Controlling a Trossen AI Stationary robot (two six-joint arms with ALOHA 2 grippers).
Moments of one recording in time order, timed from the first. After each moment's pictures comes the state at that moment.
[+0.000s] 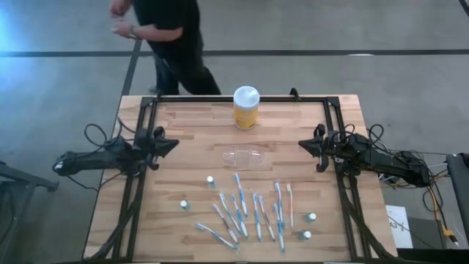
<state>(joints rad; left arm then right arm) 0.04 0.05 0.03 0.24 -0.13 -0.45 -0.23 0.01 0.01 0.12 -0.08 0.28</state>
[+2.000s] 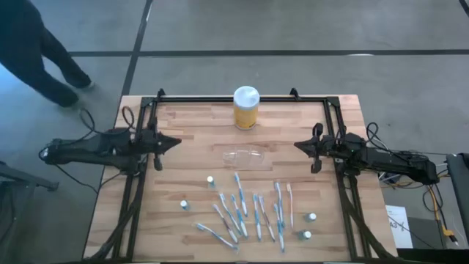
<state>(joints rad) -0.03 0.43 0.50 -0.30 -0.25 0.04 -0.23 0.17 0.01 0.19 -0.08 0.00</state>
